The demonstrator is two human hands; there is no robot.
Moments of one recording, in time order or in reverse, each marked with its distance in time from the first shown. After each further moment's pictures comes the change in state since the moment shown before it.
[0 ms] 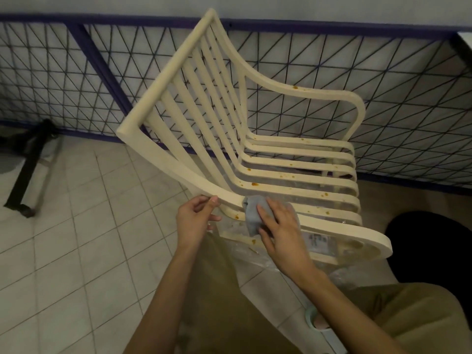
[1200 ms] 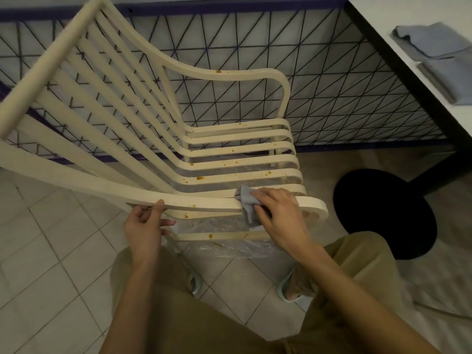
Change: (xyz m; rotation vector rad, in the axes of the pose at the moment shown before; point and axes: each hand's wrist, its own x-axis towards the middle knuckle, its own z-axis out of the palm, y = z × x) left_hand -0.009 -0.016 0.046 -0.091 0.079 0.031; right_hand -0.040 0.080 -0.057 0.041 0.183 0.173
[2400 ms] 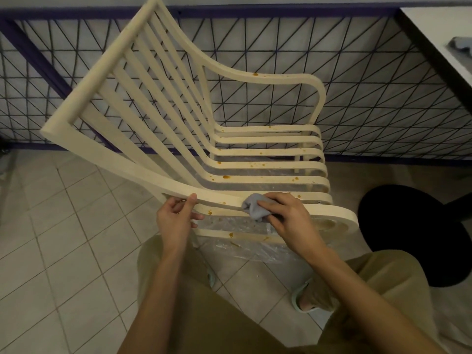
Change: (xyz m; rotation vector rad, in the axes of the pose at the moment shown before) left_hand 0.002 0.000 -0.002 0.023 0.004 -0.025; right_hand 0.019 -0.016 0.023 0.113 -0.088 -0.192
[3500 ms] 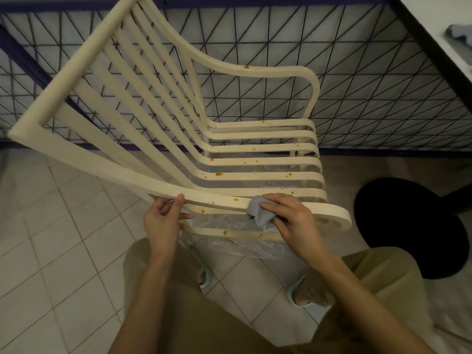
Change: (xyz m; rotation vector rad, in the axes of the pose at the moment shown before) left_hand -0.004 -0.001 0.002 0.003 0.007 0.044; right_hand -0.016 0.019 -0.008 0.105 0.145 -0.036
